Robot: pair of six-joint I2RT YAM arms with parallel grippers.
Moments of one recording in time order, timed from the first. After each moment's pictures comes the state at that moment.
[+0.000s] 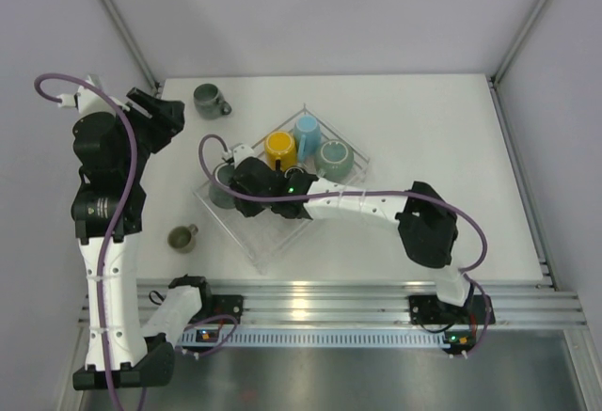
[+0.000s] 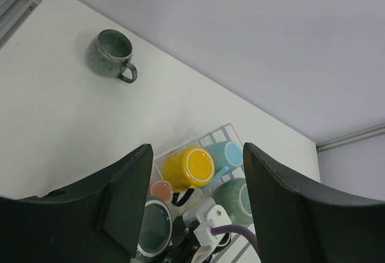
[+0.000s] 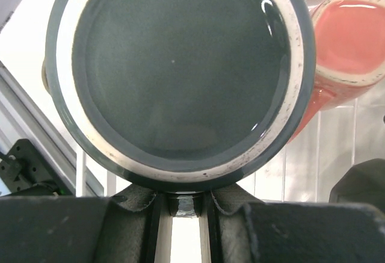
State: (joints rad) left arm 0.07 0.90 1.39 -0.64 0.03 -0.63; right arm 1.18 2.01 1.67 -0.31 0.15 0.43
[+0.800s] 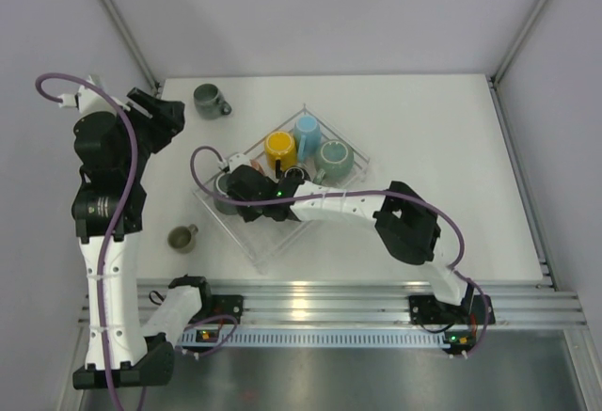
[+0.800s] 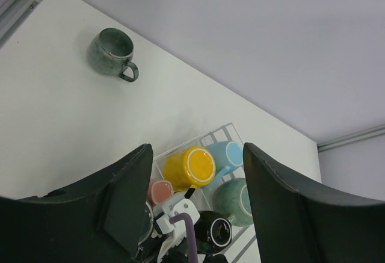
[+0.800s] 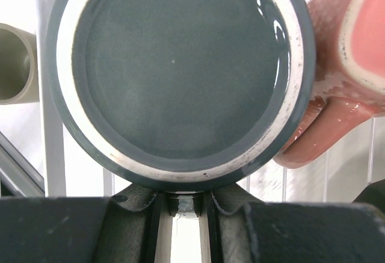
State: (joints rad) left arm 0.07 0.90 1.39 -0.64 0.03 -0.63; right arm 1.18 2.14 1.74 -0.34 0.18 0.41
